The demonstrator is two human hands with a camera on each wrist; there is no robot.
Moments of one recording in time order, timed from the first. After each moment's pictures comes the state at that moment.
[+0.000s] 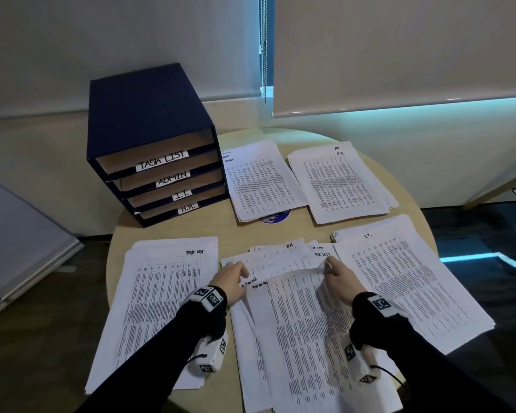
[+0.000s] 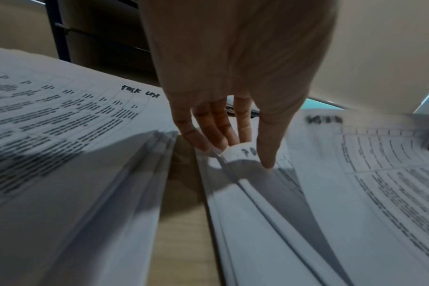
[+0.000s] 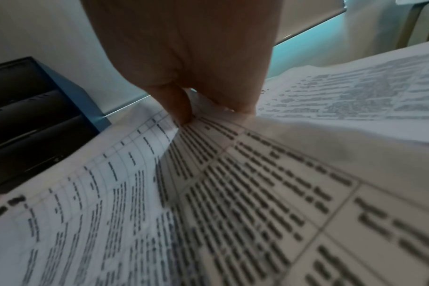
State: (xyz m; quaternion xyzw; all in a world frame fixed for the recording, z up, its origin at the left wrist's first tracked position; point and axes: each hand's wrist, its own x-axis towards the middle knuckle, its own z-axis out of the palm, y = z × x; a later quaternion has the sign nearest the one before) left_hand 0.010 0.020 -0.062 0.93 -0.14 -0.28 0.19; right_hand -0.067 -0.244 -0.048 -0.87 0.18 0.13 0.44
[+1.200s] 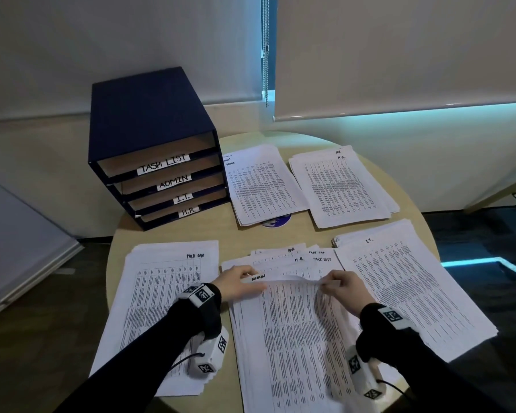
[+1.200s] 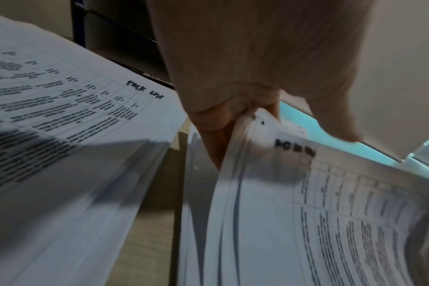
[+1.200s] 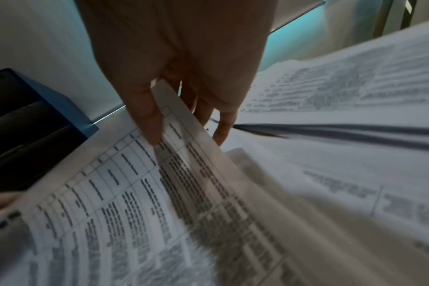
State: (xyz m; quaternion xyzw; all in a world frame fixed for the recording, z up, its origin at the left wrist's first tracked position) left_hand 0.018 0.024 -0.057 0.84 -0.09 -0.38 0.37; right_hand -0.082 -0.248 -0.050 -0.81 0.21 0.10 0.54
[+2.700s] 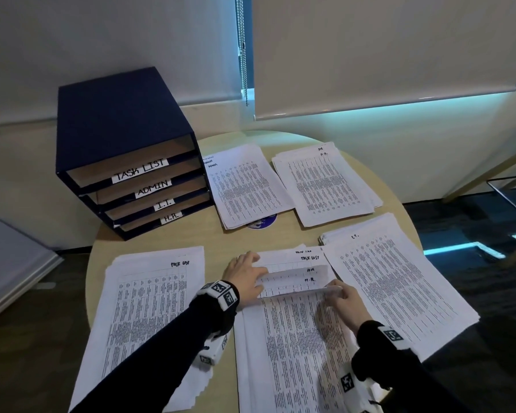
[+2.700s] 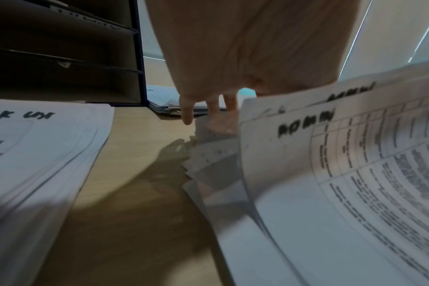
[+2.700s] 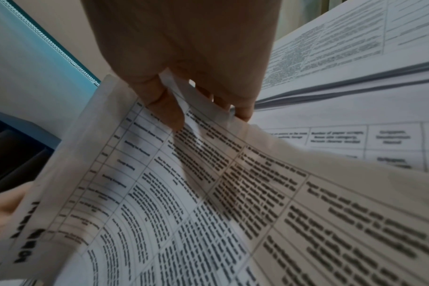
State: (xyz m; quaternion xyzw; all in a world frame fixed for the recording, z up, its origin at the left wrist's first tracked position) left_hand 0.031 -0.027 -0.076 0.92 -0.33 -0.20 0.06; right_hand -0.114 -0.249 -0.067 -0.77 0.27 0.06 0.57
